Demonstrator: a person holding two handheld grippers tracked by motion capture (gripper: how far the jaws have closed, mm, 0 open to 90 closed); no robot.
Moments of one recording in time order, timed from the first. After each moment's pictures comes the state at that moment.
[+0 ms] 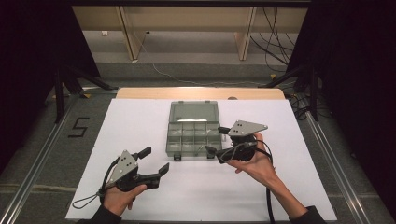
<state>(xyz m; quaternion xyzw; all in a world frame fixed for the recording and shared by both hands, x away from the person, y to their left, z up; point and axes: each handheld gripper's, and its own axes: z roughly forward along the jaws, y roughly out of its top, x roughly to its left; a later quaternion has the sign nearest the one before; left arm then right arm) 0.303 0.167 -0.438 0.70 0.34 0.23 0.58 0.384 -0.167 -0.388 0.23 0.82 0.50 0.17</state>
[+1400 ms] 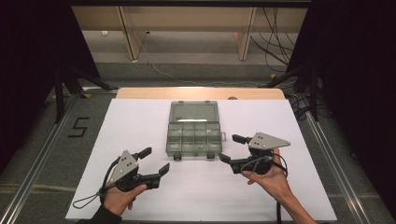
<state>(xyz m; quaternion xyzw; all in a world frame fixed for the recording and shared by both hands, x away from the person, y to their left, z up) 0.303 0.167 -0.438 0.70 0.34 0.23 0.58 0.353 -0.206 -0.402 0.26 0.78 0.55 0.17</state>
